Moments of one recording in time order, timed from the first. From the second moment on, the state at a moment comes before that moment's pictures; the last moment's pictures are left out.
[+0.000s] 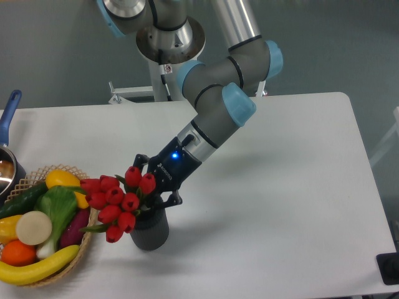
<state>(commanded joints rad) 2.49 -1.89 -1.82 -0.72 0.50 1.12</state>
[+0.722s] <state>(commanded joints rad) 2.49 -1.82 -1.74 -0.72 0.44 0.94</state>
